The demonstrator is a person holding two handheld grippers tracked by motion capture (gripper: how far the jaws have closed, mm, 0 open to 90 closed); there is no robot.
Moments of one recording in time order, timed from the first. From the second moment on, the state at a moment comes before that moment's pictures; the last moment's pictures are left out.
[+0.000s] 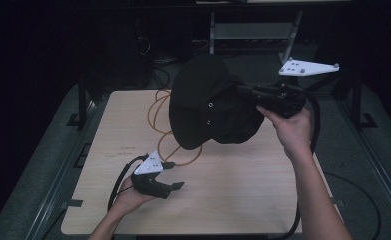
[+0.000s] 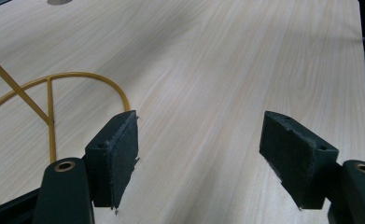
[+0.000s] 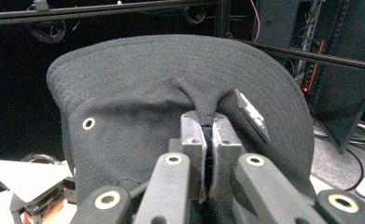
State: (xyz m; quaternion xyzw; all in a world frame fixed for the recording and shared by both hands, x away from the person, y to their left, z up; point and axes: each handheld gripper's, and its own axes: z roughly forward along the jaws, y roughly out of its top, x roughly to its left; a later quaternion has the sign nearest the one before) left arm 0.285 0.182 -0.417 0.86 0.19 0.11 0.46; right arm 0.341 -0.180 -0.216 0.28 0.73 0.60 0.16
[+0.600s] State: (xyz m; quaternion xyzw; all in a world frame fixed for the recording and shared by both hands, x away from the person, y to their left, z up) left arm 0.288 0.184 -0.416 0.86 0.19 0.10 0.46; right arm 0.365 -0.144 -0.197 0.27 0.74 0.60 0.14
